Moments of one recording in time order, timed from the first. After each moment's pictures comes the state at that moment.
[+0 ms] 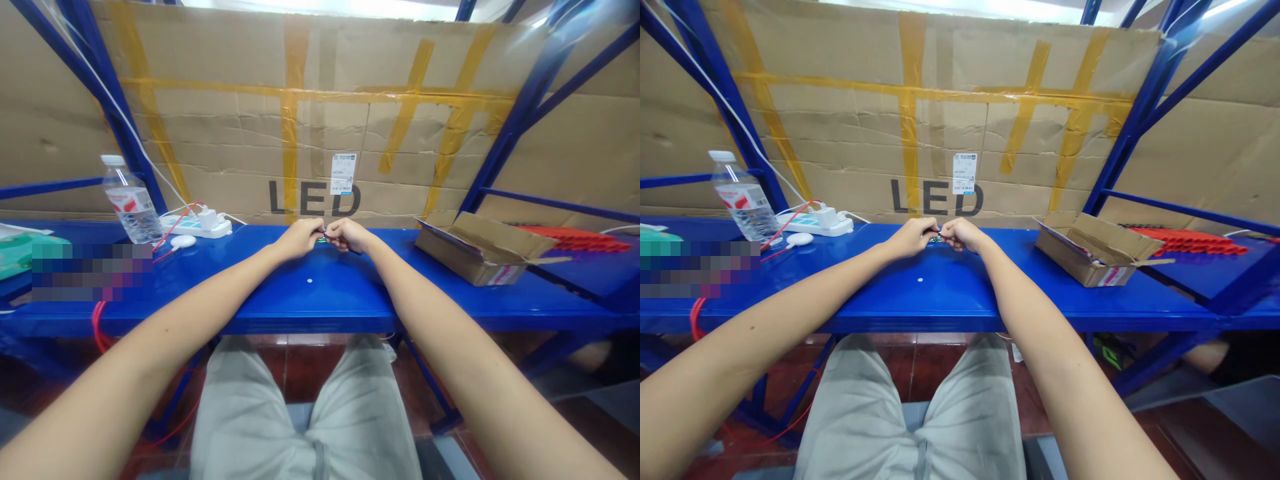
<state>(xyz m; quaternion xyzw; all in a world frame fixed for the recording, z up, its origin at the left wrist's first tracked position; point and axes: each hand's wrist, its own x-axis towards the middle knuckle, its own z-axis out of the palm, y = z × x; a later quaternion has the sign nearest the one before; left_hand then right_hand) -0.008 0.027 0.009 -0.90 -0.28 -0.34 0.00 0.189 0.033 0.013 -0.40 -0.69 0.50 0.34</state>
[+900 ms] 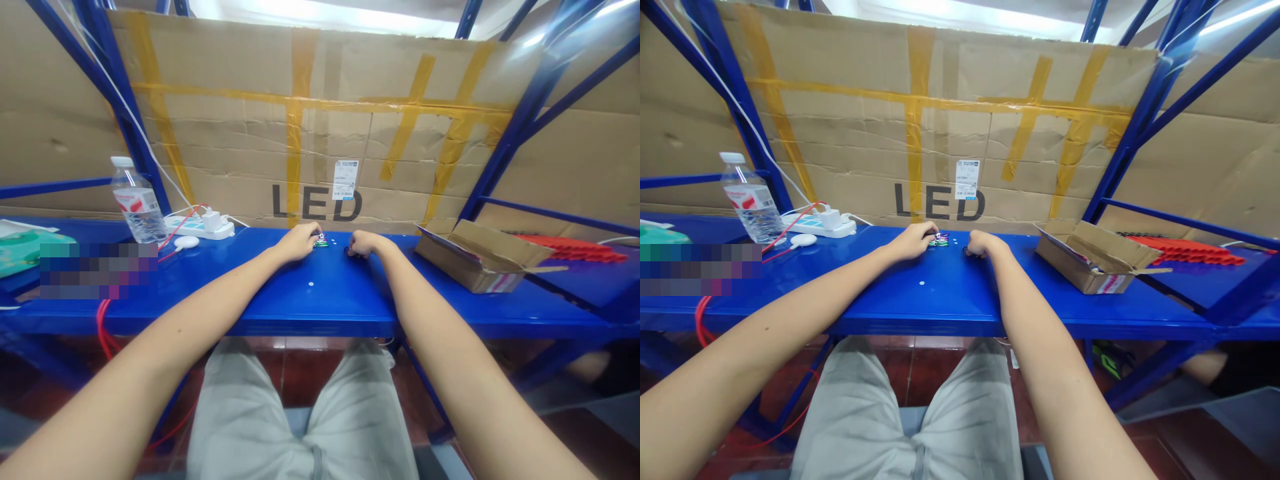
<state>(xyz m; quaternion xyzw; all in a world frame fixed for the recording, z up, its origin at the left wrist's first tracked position) -0.011 0.033 0.004 -0.87 -0.38 -0.32 -0.04 0.218 0.039 0.019 -0.67 -0.72 0.17 0.09</state>
